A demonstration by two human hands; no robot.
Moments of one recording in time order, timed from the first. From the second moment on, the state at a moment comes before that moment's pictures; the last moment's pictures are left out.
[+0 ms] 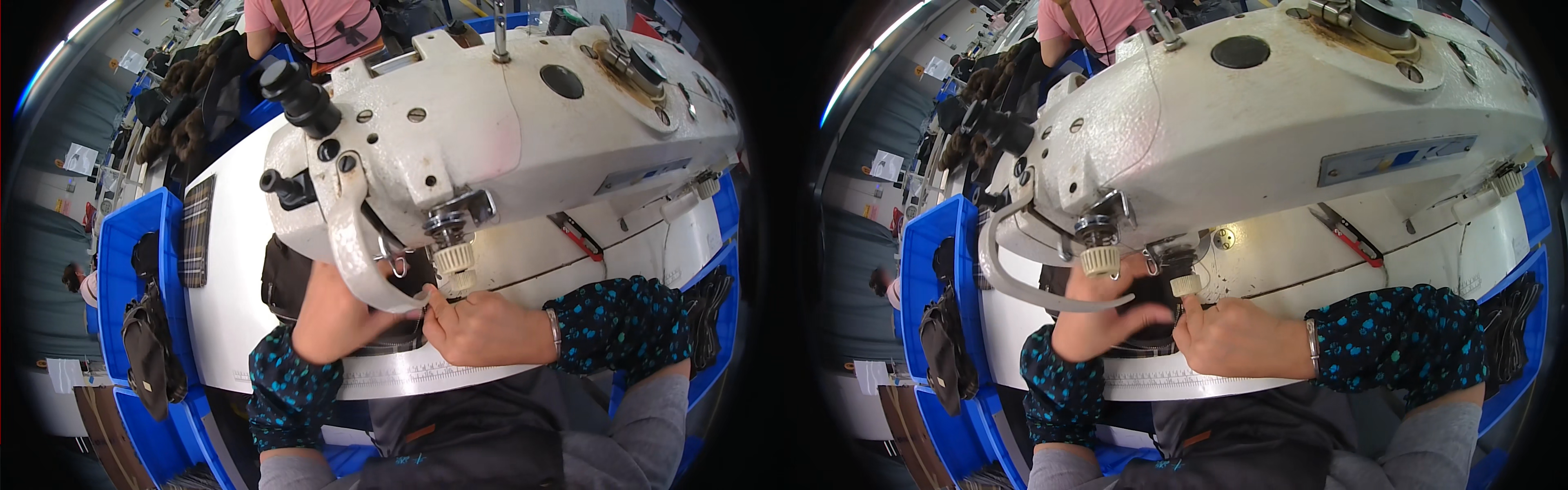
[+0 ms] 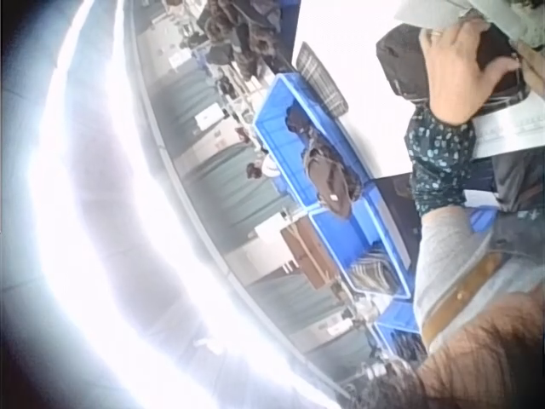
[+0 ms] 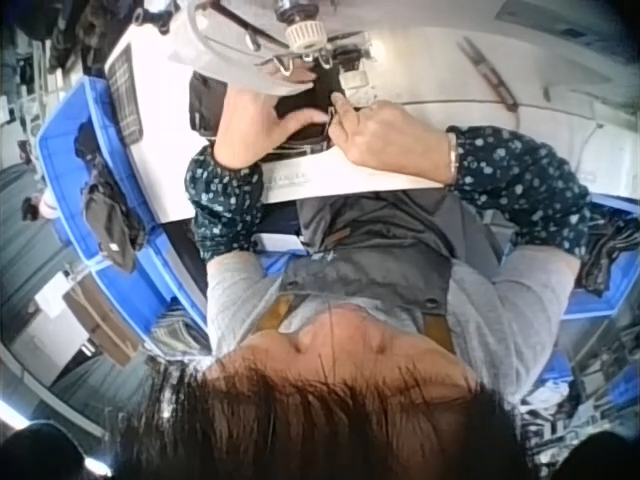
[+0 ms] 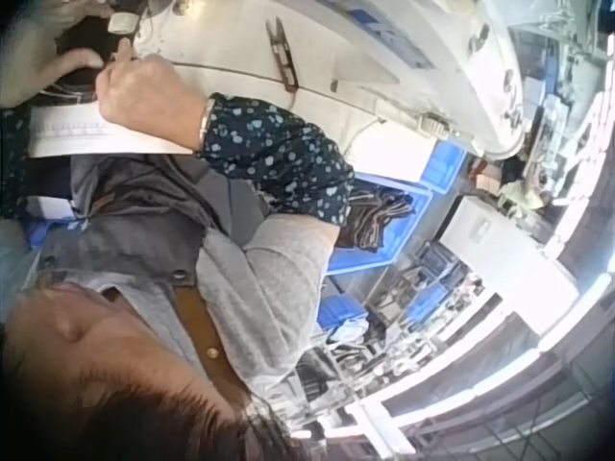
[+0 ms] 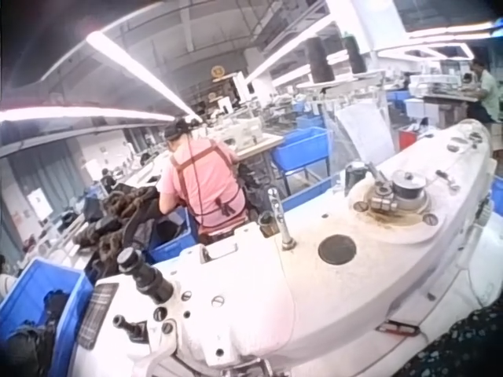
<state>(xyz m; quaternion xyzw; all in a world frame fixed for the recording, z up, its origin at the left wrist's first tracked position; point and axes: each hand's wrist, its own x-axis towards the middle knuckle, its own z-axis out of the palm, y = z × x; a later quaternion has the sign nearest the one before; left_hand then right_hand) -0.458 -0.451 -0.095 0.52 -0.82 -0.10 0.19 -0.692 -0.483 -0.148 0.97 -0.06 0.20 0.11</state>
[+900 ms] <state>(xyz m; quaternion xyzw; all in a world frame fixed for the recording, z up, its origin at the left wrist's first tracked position) -0.454 -0.434 -0.086 0.64 -0.64 -0.33 0.26 -0.694 -0.475 -0.152 0.96 -0.07 0.24 0.07</state>
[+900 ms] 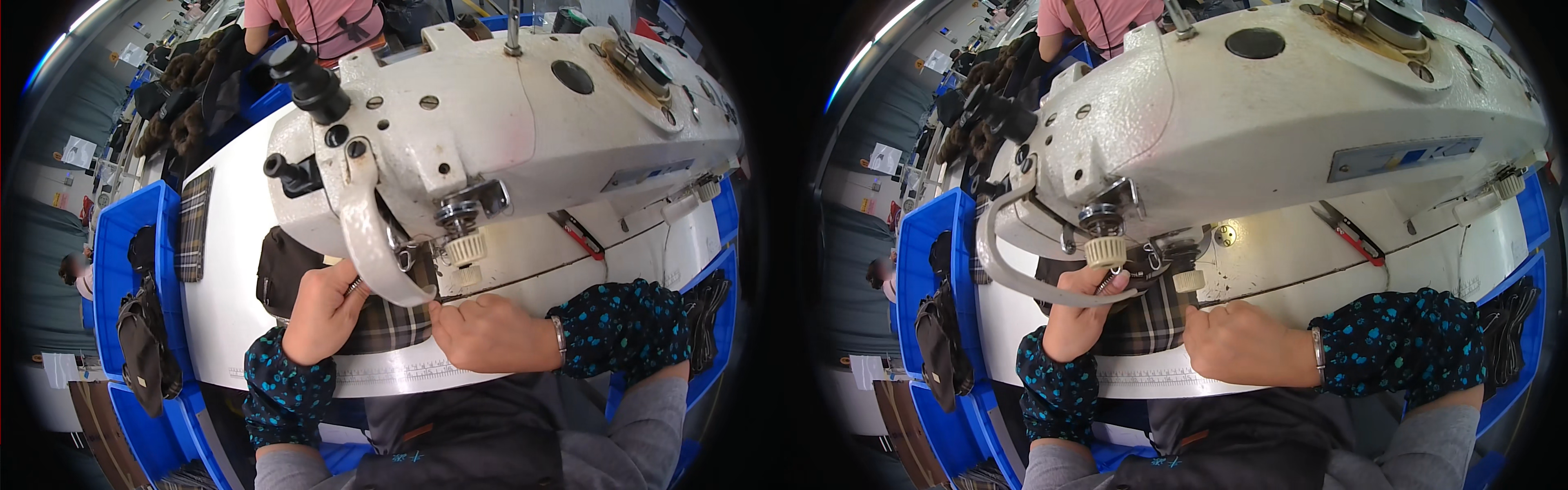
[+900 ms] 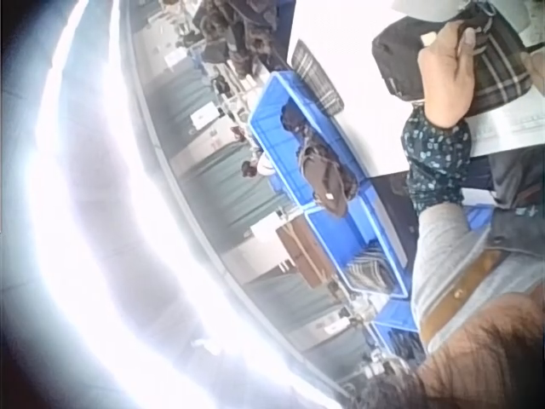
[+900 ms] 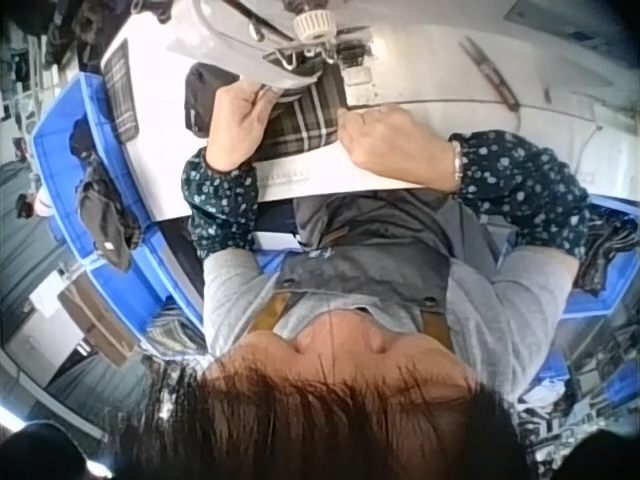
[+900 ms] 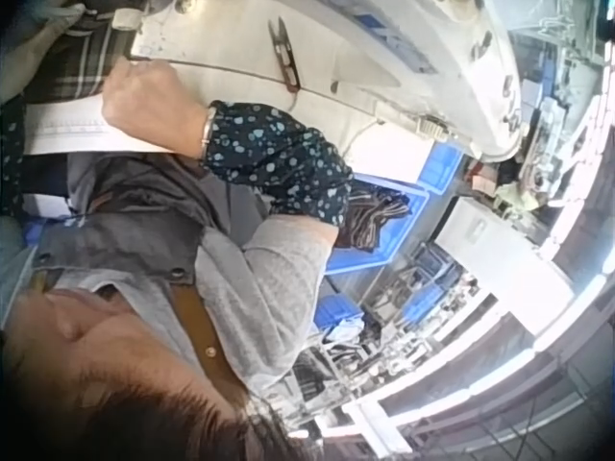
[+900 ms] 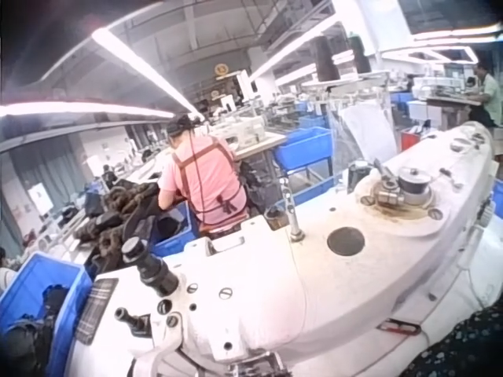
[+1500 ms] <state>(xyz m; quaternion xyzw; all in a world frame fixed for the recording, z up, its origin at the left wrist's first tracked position) -0.462 -0.428 -0.105 0.63 -0.70 -0.14 0.29 -0.687 -0.518 -0.159 0.94 -0.19 0.27 -0.02</state>
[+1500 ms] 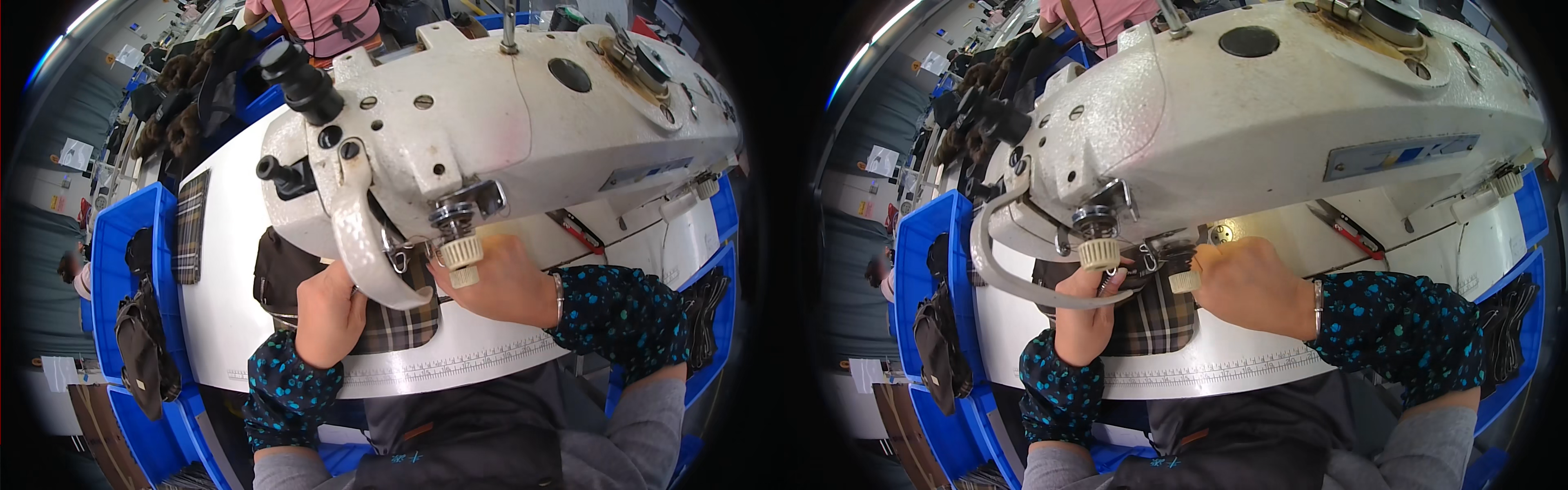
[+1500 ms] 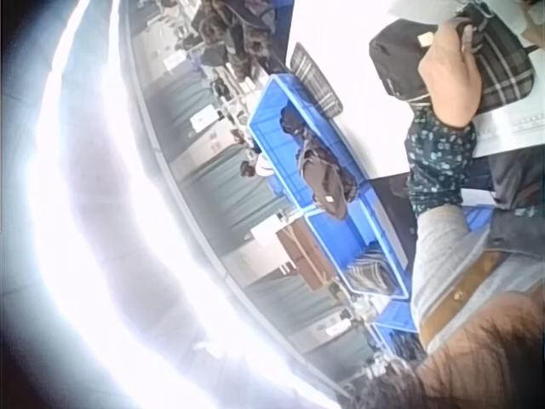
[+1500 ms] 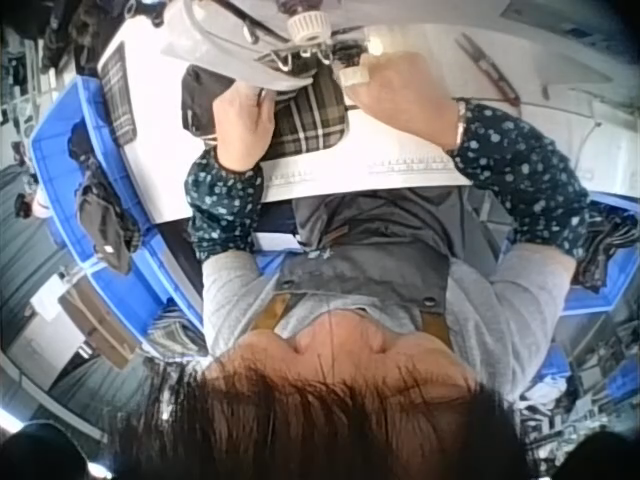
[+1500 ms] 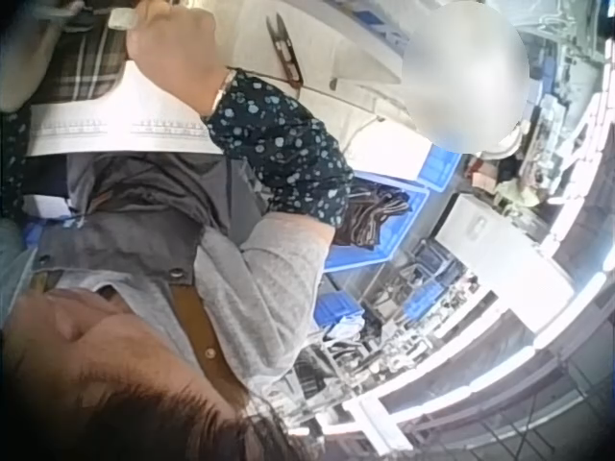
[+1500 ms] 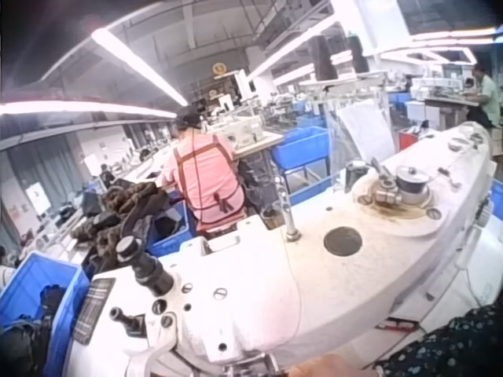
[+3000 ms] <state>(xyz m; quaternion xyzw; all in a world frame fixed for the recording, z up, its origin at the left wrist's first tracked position) -0.483 -0.431 -0.129 0.56 -0.81 -0.02 0.18 -0.695 -0.497 -0.140 0.98 -0.10 0.19 0.05</state>
